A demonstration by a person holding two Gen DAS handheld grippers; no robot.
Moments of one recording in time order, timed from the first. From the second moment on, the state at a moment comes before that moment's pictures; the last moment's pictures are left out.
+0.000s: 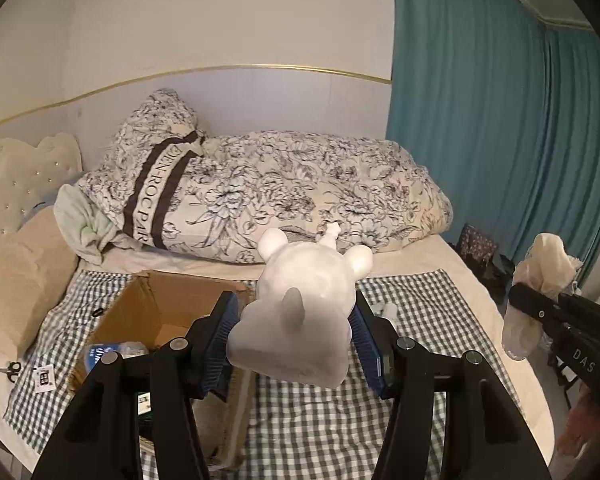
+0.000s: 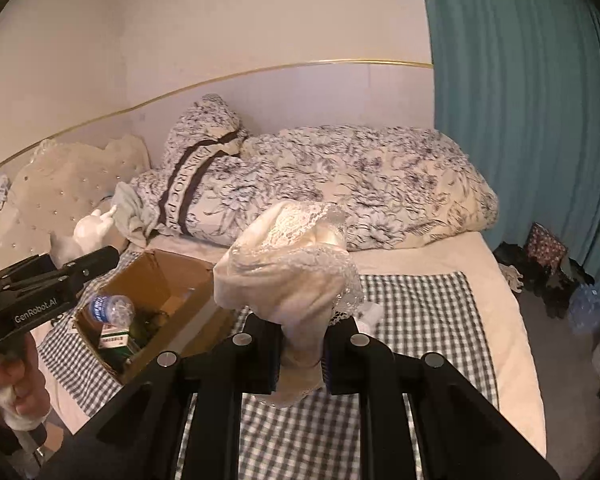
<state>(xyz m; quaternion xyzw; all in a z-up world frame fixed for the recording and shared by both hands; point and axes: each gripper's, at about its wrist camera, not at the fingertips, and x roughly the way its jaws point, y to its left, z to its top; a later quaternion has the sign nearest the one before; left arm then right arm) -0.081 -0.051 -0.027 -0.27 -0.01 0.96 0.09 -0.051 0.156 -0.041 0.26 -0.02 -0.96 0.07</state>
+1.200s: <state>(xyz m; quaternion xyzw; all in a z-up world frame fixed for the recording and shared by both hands) -0.127 -0.189 -0.047 -0.30 -0.02 0.95 0.00 -0.133 -0.001 -0.056 0.28 0.01 -0.94 0.18</state>
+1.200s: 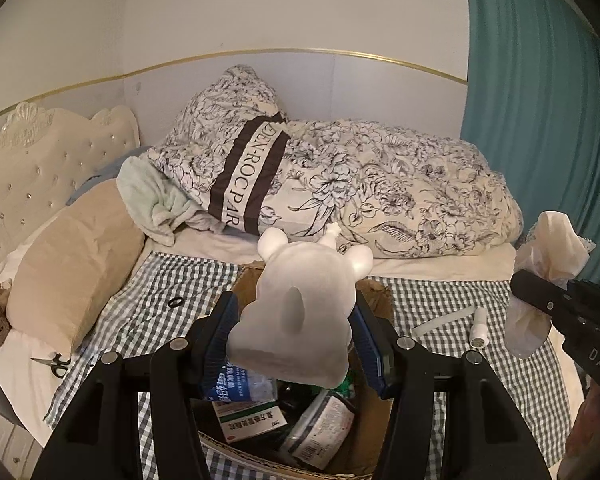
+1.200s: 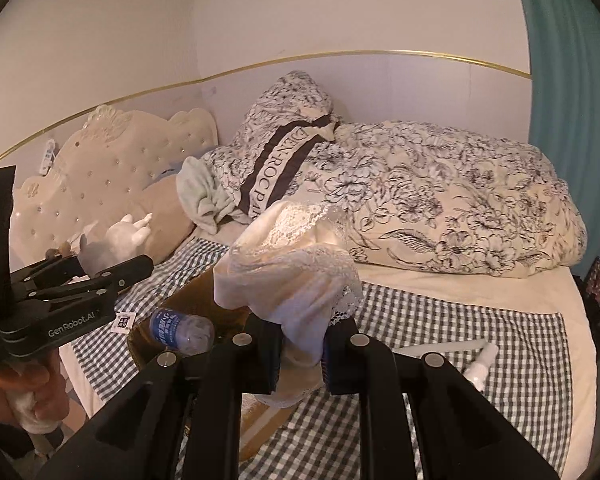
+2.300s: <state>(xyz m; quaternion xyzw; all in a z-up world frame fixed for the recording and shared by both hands) -0.243 -0.221 -0.149 -0.44 -0.02 0.90 -0.02 -0.246 -0.098 -0.172 0.42 0.05 -0.87 0.24</state>
